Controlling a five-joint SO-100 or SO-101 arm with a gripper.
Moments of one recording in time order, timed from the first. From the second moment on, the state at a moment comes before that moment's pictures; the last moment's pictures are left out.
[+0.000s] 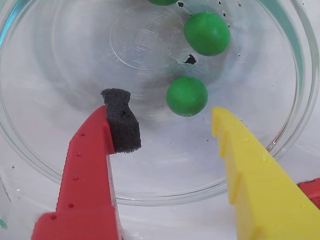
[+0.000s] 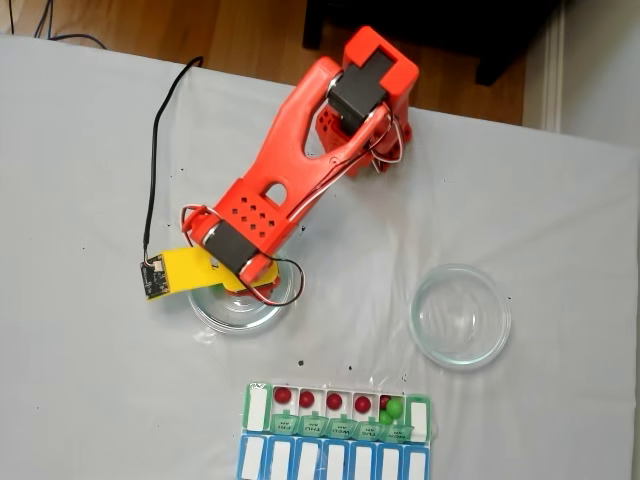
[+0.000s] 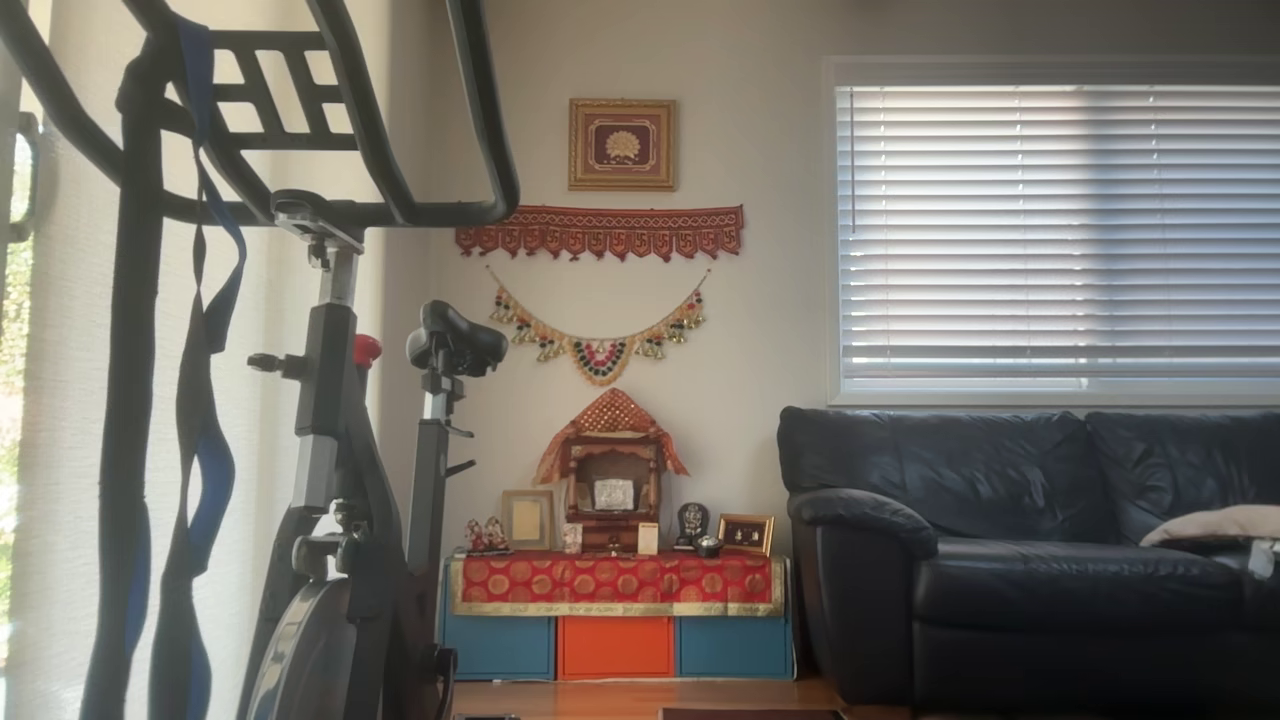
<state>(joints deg) 30.6 100.5 102.7 85.0 -51.4</state>
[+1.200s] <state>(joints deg) 28.8 99.6 103.7 82.3 -47.5</state>
